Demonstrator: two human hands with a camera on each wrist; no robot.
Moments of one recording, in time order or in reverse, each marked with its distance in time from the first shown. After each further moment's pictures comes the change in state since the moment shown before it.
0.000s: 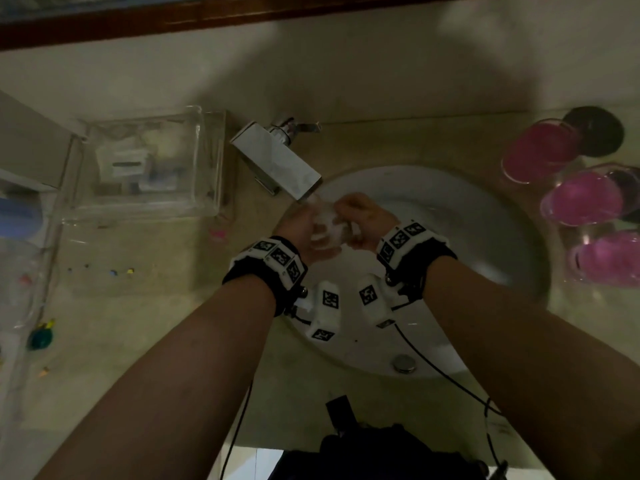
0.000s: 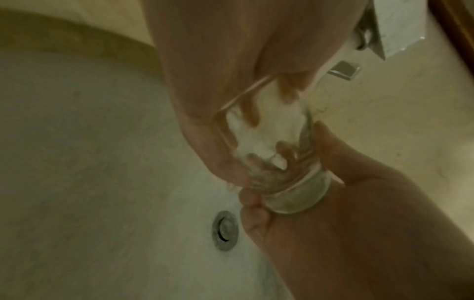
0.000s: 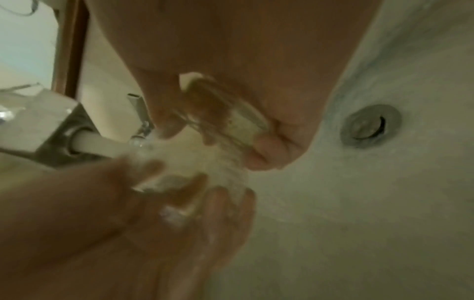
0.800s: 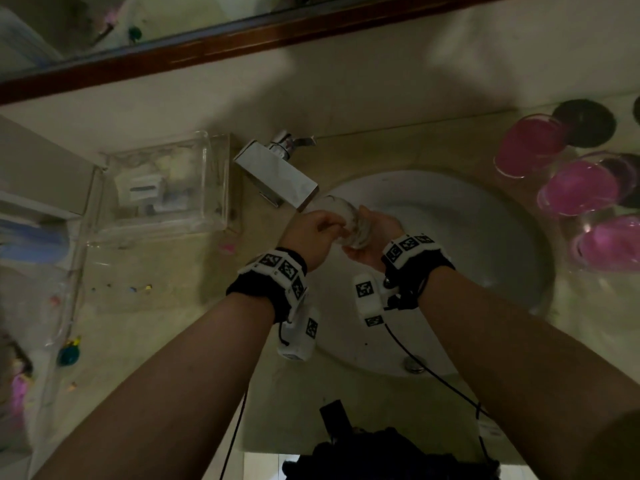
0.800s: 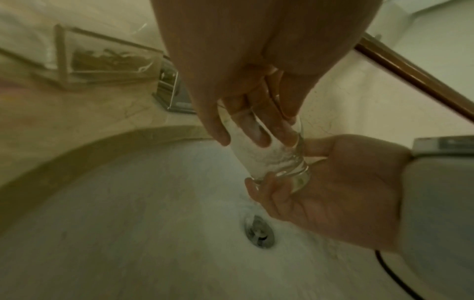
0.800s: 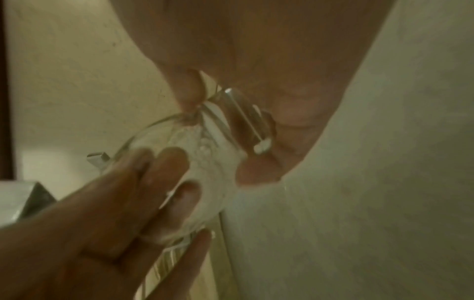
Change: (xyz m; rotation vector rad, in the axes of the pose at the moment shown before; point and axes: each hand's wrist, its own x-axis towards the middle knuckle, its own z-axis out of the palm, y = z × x) left_hand -0.029 0.005 0.001 0.975 0.019 0.654; right_hand -0.010 0.011 -0.003 0.668 0.047 0.216
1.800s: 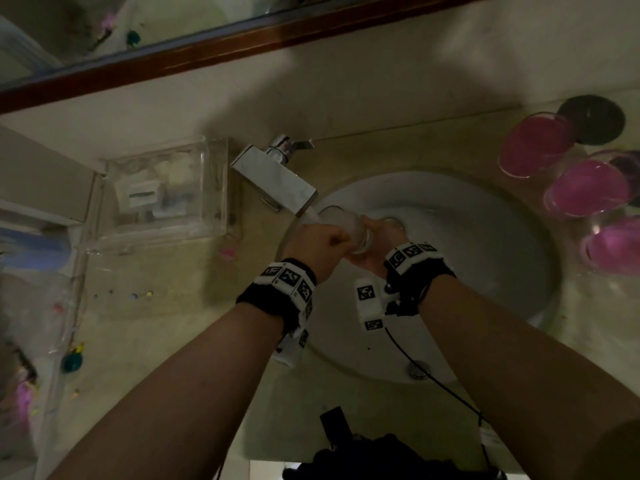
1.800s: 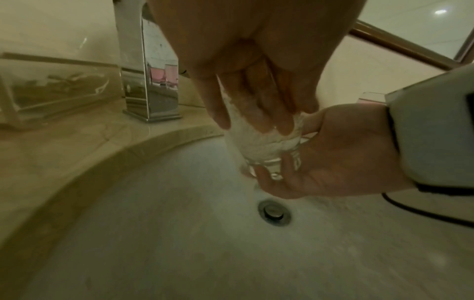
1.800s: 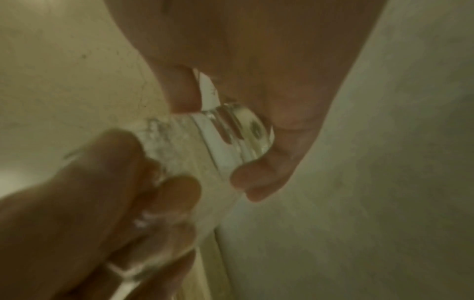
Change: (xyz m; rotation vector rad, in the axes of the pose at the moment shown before) left_hand -0.008 0.011 0.006 0.281 -0.040 0.059; right_hand 0.014 0.002 -0.006 0.079 -0.041 0.076
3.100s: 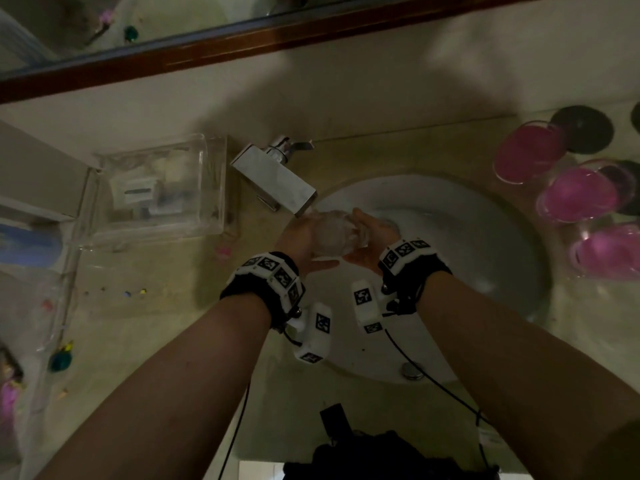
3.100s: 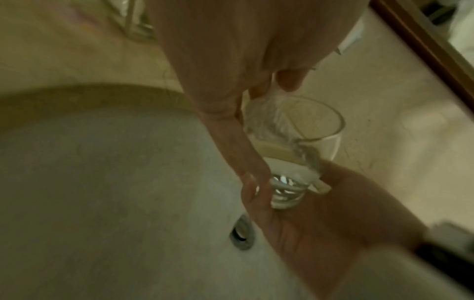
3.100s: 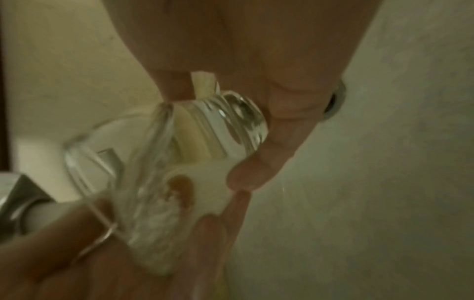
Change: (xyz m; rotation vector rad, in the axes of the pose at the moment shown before) left_hand 0.003 0.003 -0.009 -1.041 0.004 -0.613; right_hand 0.002 -0.001 0.004 -0.222 0.043 -0.139
